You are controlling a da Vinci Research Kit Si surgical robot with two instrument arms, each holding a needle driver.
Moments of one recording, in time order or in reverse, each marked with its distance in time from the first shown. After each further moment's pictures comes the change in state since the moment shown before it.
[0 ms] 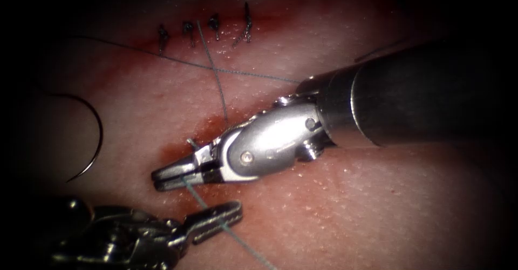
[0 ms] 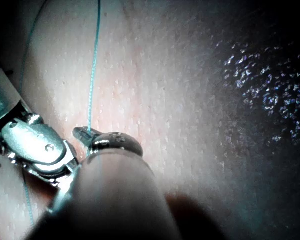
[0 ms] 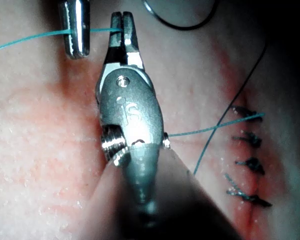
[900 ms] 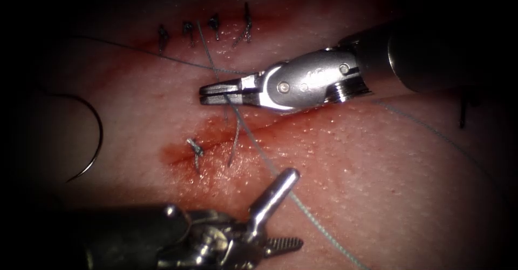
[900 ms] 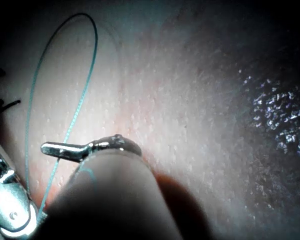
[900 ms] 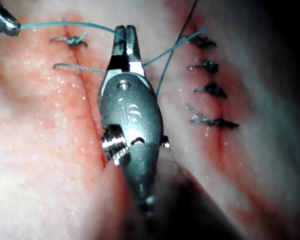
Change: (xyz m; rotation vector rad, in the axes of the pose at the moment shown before) right arm -0.007 0.008 -0.006 -0.217 -0.218 0.111; left arm 0.003 0.001 0.008 0.231 -0.052 0.045
